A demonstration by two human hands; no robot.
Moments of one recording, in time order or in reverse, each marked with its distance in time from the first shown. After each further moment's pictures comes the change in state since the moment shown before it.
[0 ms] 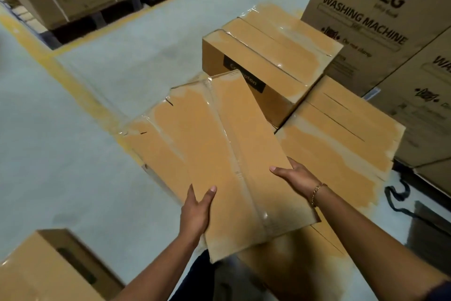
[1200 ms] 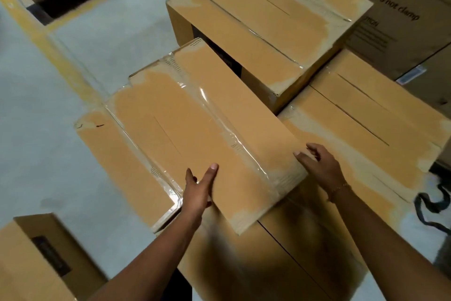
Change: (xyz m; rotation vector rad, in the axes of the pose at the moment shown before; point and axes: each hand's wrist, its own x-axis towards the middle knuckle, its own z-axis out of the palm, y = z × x) left_hand 0.121 0.044 0.214 -0.202 0.105 -0.265; right_hand 0.200 0.112 -0.155 -0.023 0.186 -0.098
